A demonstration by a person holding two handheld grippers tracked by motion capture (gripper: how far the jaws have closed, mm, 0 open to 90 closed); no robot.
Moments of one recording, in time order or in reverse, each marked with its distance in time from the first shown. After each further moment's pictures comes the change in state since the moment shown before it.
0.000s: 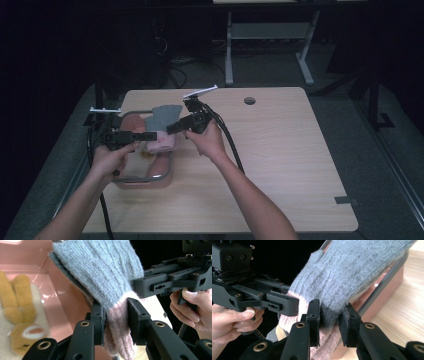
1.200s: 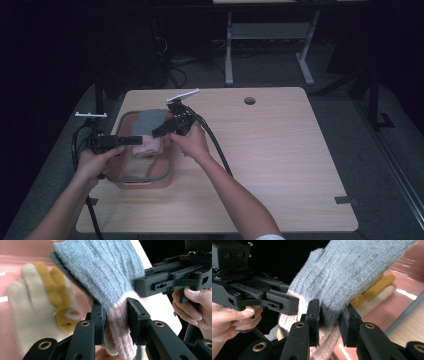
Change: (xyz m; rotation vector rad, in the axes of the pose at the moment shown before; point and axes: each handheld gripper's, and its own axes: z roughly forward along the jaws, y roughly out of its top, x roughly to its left) left arm 0.034 -0.009 -0.026 0.010 0.055 -0.037; right arm 0.007 0.009 0.049 0.042 0.038 -0.011
